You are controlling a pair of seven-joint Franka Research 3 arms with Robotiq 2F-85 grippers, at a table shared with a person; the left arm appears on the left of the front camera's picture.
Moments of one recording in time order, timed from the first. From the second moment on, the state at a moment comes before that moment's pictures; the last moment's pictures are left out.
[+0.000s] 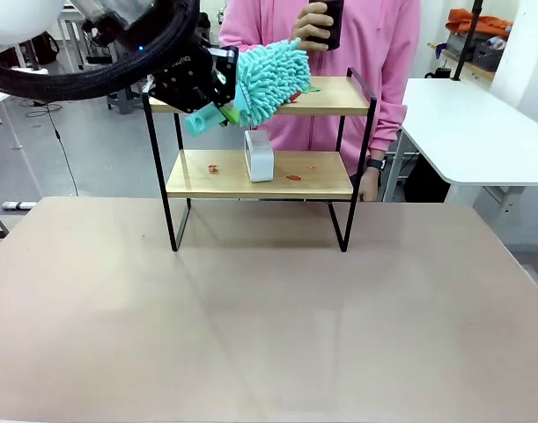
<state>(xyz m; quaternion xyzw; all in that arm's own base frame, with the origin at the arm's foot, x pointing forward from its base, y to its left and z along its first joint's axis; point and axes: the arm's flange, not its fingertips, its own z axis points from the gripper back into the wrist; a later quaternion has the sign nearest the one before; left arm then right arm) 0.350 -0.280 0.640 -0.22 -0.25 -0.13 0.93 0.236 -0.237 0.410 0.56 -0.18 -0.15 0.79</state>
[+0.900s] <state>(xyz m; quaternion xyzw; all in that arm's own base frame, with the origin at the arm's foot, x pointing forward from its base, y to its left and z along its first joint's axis) 0.343 -0.241 0.643 -0.29 -0.07 -0.34 0.89 0.236 -0.237 0.410 0.56 -0.18 -0.15 0.79</state>
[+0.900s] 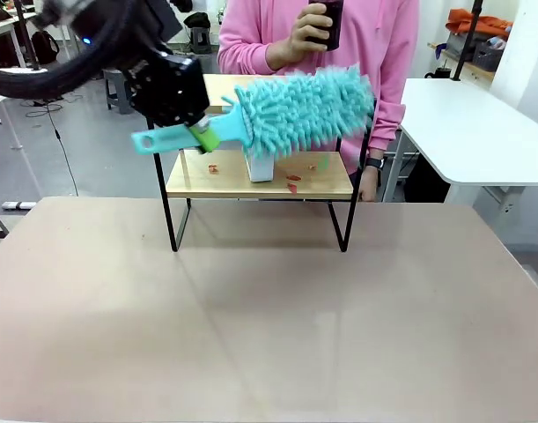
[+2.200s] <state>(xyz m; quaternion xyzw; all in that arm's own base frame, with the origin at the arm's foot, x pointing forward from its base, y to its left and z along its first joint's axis) 0.294 0.057 0.725 -0.44 -0.08 -0.27 0.85 0.236 -0.237 0.410 0.56 -0.18 -0.15 0.79</state>
